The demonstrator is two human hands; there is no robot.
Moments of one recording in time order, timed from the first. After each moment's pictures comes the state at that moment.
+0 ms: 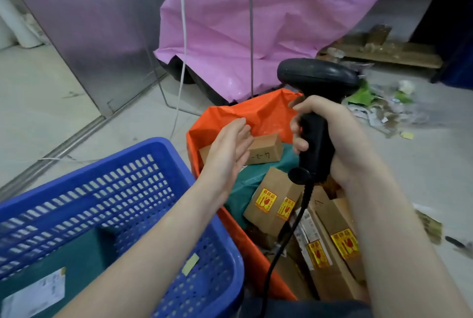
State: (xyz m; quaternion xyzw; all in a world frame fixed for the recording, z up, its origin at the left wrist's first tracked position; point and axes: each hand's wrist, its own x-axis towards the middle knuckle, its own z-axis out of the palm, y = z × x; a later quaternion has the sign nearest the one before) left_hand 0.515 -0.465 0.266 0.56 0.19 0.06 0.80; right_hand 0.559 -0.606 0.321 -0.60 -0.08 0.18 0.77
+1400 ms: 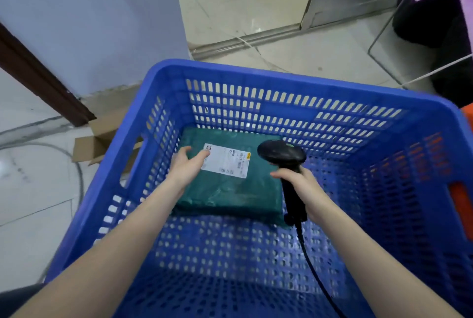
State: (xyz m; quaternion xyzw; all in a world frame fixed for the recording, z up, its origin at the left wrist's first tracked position) left_hand 0.145 -0.109 0.040 0.53 0.66 0.13 0.52; right_hand 0.333 -0.252 0.079 -0.73 -0.16 0.51 0.42
